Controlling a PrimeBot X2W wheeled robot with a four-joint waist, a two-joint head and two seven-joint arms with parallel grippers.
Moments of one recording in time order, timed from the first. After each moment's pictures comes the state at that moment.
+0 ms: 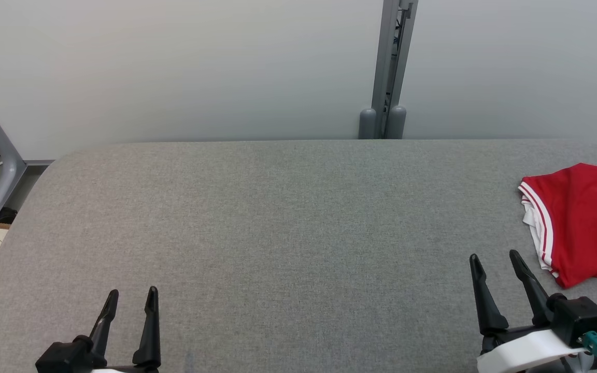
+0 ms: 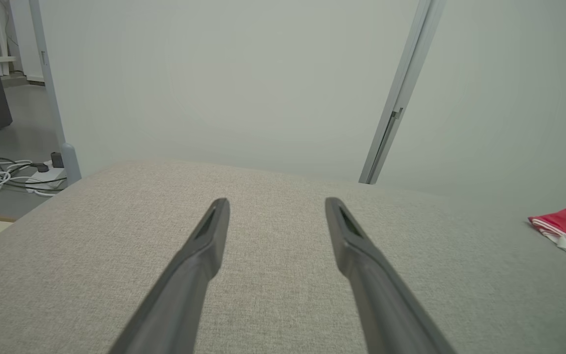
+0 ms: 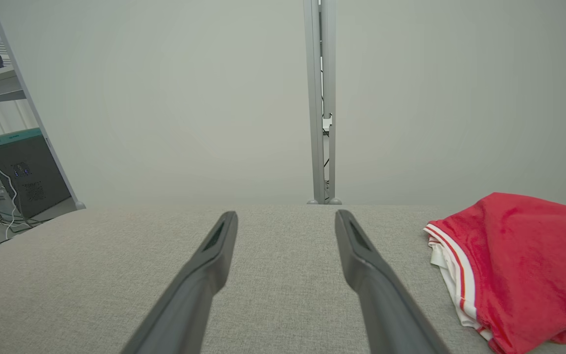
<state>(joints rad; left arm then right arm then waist) 0.08 0.06 0.03 0.23 -0.27 -0.11 -0.26 -0.03 -0.05 0.06 0.23 0.18 0.13 -0.26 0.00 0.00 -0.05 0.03</state>
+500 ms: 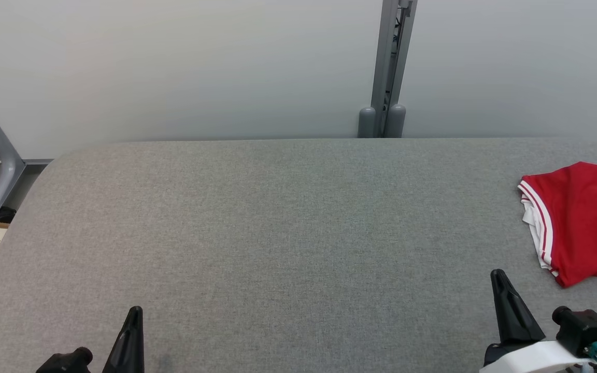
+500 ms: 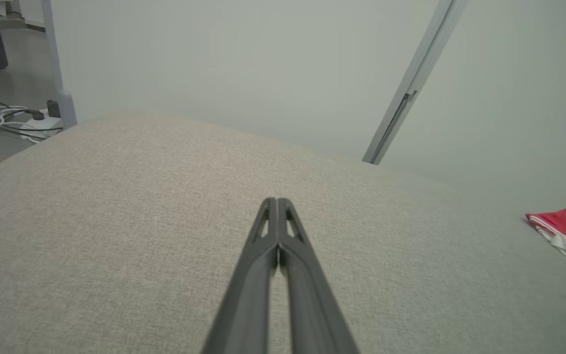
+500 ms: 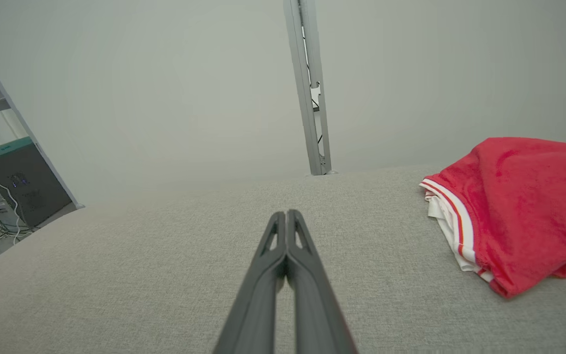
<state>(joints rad) 0.10 0.04 0.04 0.29 -0.33 -0.12 -0.23 0.00 -0.04 0.05 0.26 0.24 0.13 -0.25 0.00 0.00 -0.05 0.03</state>
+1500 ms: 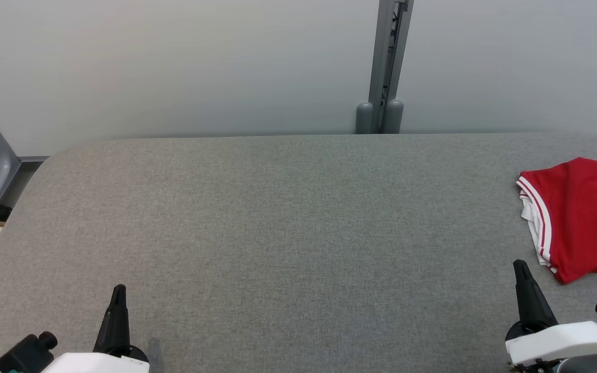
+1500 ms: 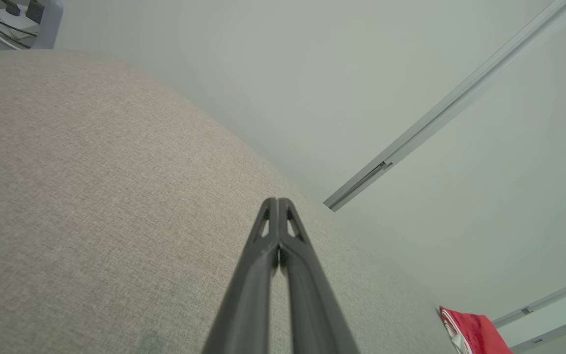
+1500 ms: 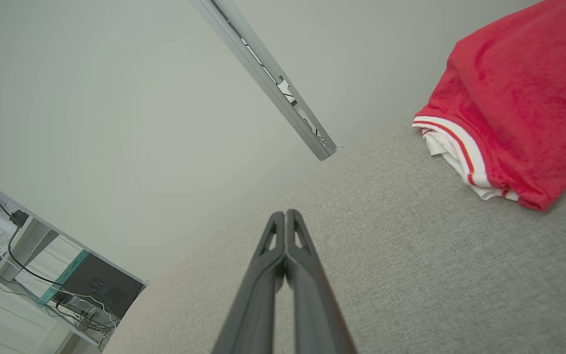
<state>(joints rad) 0.03 0.04 0.06 0.27 -0.80 -0.12 -0.11 -0.03 -0.05 0.01 0.26 0.76 0.13 -0.13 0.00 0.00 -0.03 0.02</state>
